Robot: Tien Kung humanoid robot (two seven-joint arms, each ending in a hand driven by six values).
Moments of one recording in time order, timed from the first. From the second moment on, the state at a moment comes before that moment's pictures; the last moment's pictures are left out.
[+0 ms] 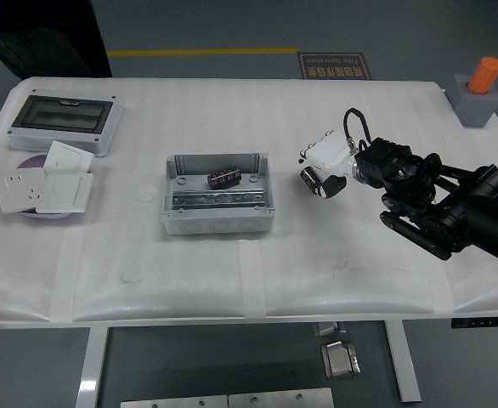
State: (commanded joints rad) left arm -0.13 0.23 -0.42 -0.18 0.61 -0.11 0.29; right arm 0.99 -0.28 0.22 0.77 -2.09 0.07 -0.01
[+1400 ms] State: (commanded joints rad) left arm -0.14 0.23 -0.42 -0.18 0.62 -0.11 0.29; right arm 0.99 -0.27 0.23 0.74 -2.08 0.12 0.02
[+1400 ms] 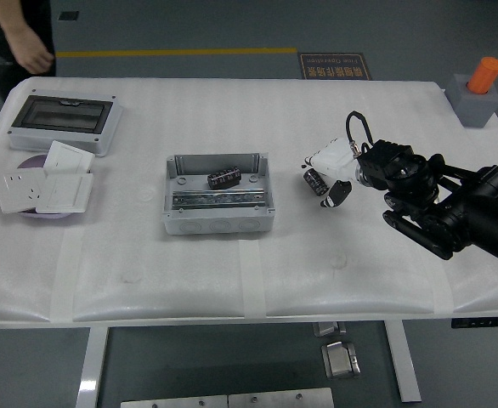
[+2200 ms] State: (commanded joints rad) left arm -0.14 0.23 -0.44 -0.18 0.63 -0.11 0.29; right arm 0.98 -0.27 0.25 0.71 -2.11 0.07 0.05
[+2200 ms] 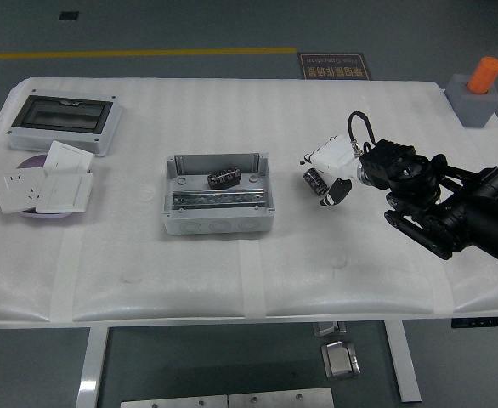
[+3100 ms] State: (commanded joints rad) left arm -0.14 0.23 -0.44 -0.18 0.64 -0.11 0.28; right arm 0.98 -0.29 0.19 0.74 -2.01 -0.01 0.01
